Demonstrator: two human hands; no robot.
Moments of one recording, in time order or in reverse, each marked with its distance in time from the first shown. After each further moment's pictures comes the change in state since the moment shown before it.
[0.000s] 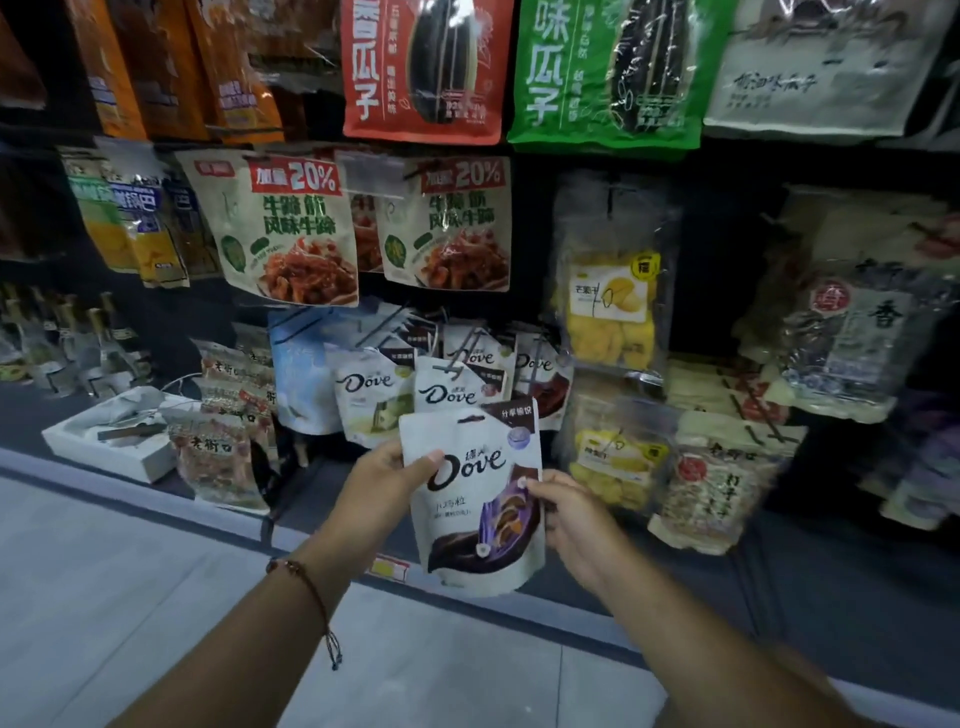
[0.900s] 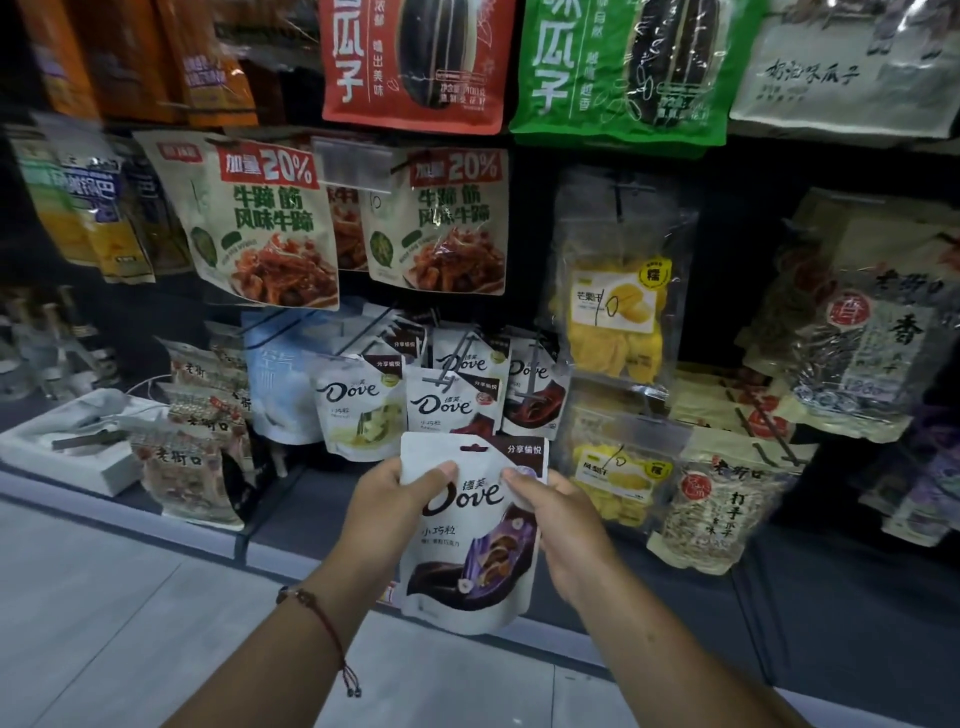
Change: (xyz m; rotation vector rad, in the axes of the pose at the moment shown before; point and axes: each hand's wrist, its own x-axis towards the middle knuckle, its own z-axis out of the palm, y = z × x) left_hand 0.029 -0.008 0.018 -0.009 0.081 -0.039; right_hand 0.019 -0.018 0.027 0.112 0.106 -0.088
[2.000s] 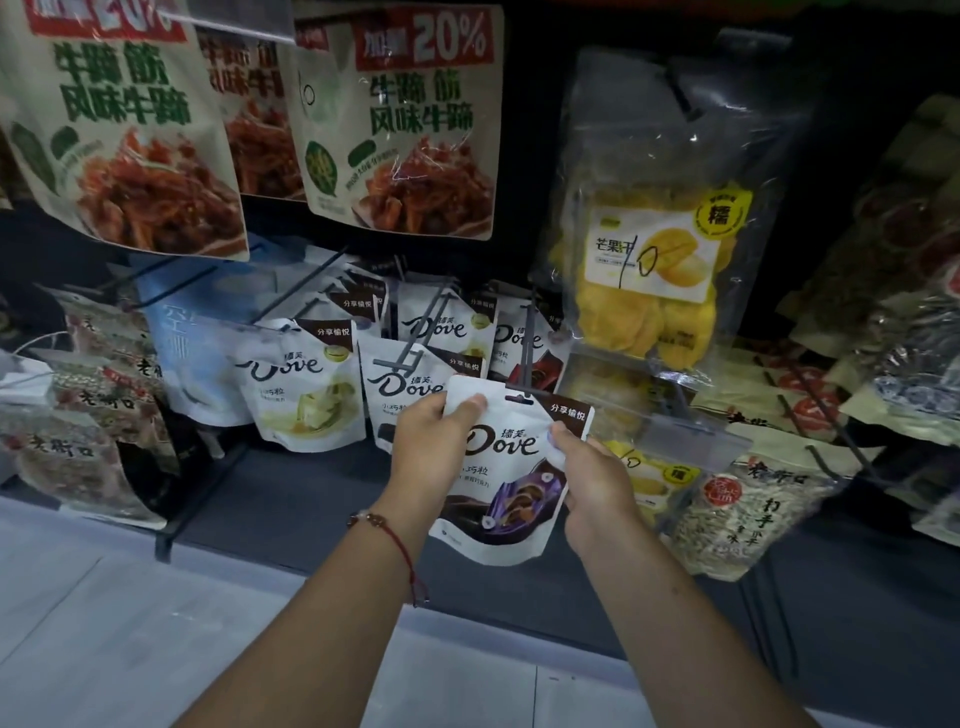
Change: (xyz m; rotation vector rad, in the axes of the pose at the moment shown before) left_hand 0.140 -0.030 0.085 -0.064 0.013 -0.040; right_hand 0.133 0.006 -0.035 0.006 0.369 0.120
